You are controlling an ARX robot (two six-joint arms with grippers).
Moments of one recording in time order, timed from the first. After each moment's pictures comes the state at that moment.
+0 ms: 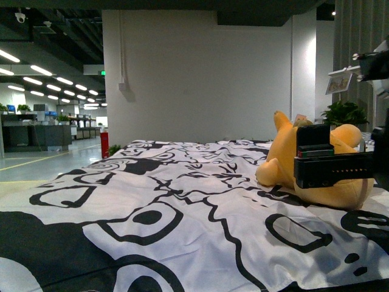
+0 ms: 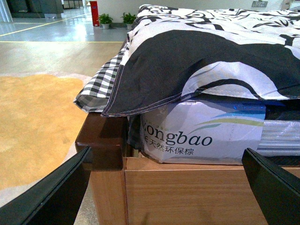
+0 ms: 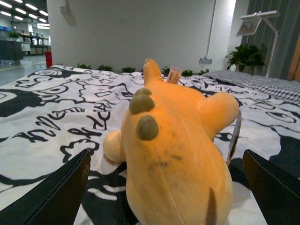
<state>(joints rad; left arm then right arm) 0.00 0.00 0.01 0.00 0.00 -0.01 0.30 1.53 0.72 1.09 0.41 -0.14</state>
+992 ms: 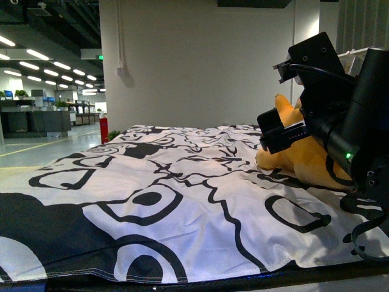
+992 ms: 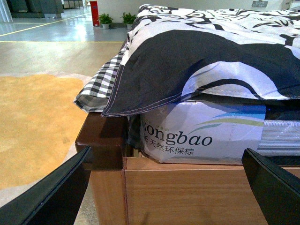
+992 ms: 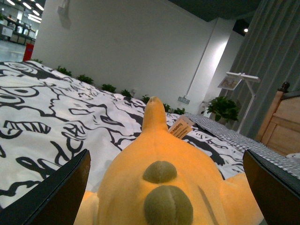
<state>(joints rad) 0.00 0.00 0.01 0.00 0.00 -0.01 0.21 1.89 1.15 1.10 0.32 -0.51</state>
